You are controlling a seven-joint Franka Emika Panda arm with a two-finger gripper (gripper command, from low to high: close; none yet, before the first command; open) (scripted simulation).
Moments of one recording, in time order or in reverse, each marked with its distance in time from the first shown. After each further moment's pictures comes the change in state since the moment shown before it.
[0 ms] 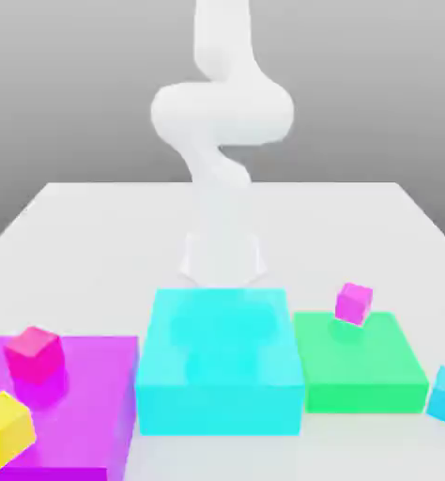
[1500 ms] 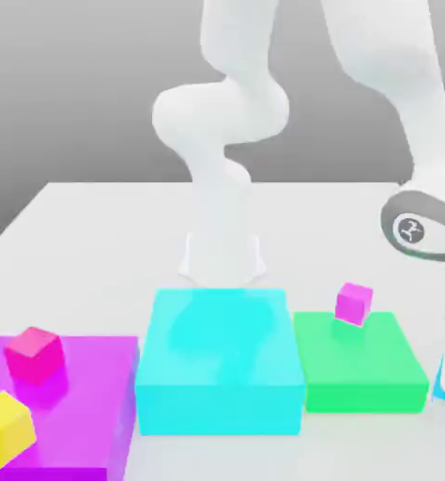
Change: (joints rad) arm 0.332 0.983 0.300 -0.111 -0.209 0.335 -0.165
